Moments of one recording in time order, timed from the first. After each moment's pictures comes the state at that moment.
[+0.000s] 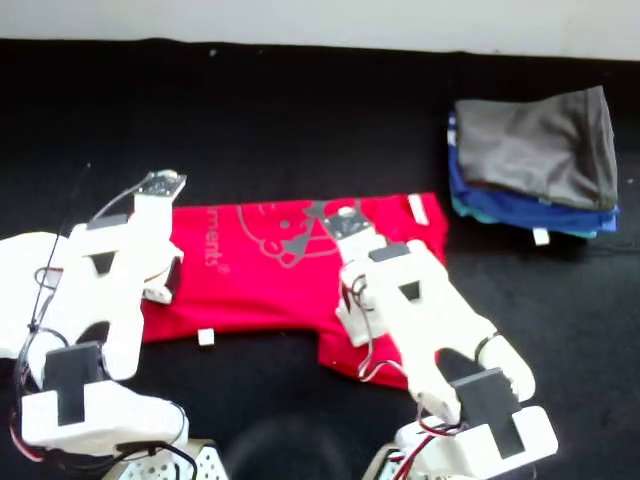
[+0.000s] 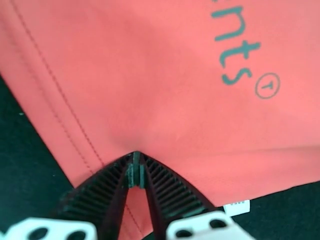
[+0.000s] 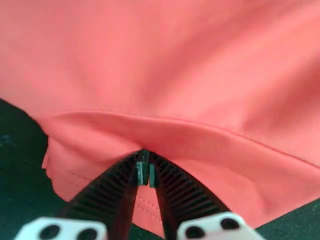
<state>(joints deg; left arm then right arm) -20.2 1.8 38.2 53.2 -22.2 -24.2 -2.2 45.2 58.7 9.8</state>
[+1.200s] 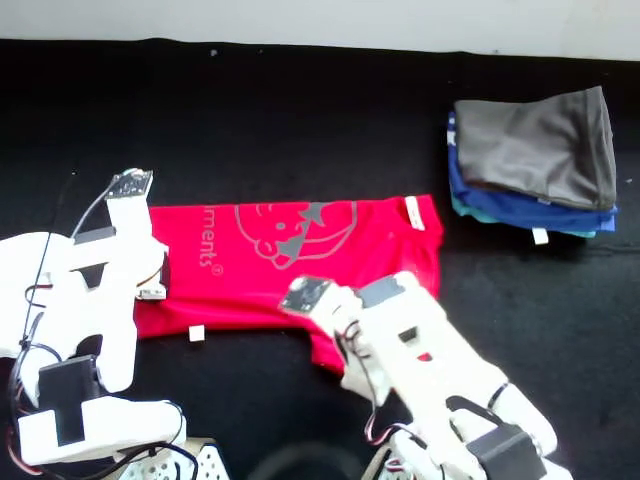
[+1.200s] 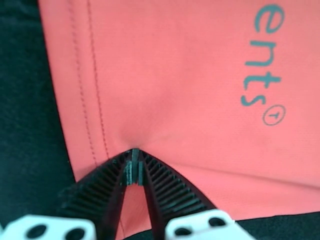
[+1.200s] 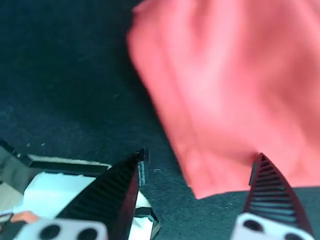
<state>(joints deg) -23.6 -2.5 44.2 45.4 -12.0 -34.5 -21.6 56.3 75.0 33.2</state>
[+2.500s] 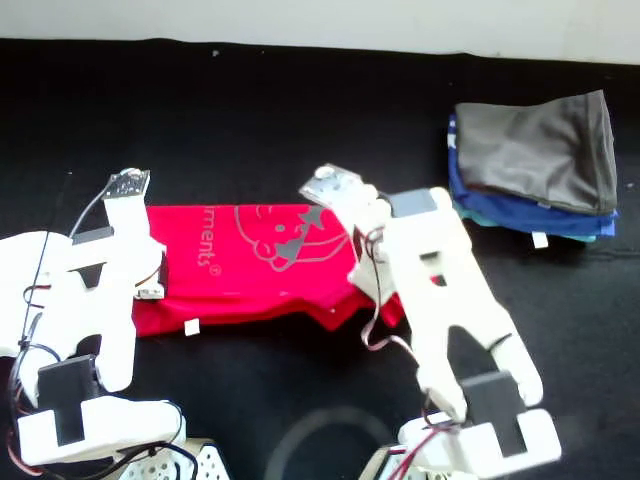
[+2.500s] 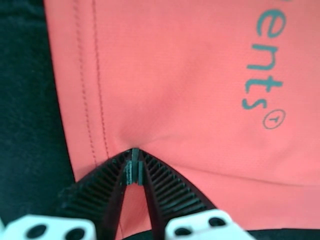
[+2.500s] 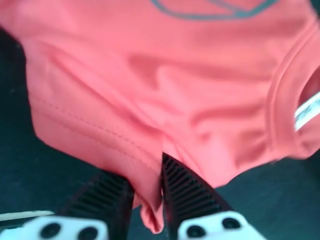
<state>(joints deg) -24.1 -2.5 44.2 45.2 -12.0 -21.3 -4.2 20.8 76.6 37.0</state>
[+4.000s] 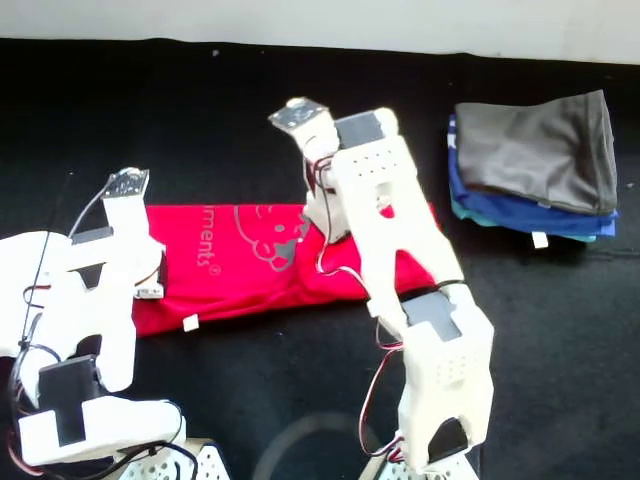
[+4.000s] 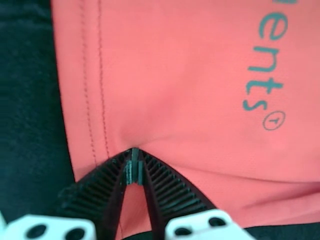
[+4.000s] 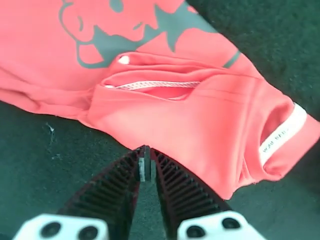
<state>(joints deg) -24.4 -5.1 43.7 46.0 -12.1 -26.9 24.3 -29.9 99.6 17.9</state>
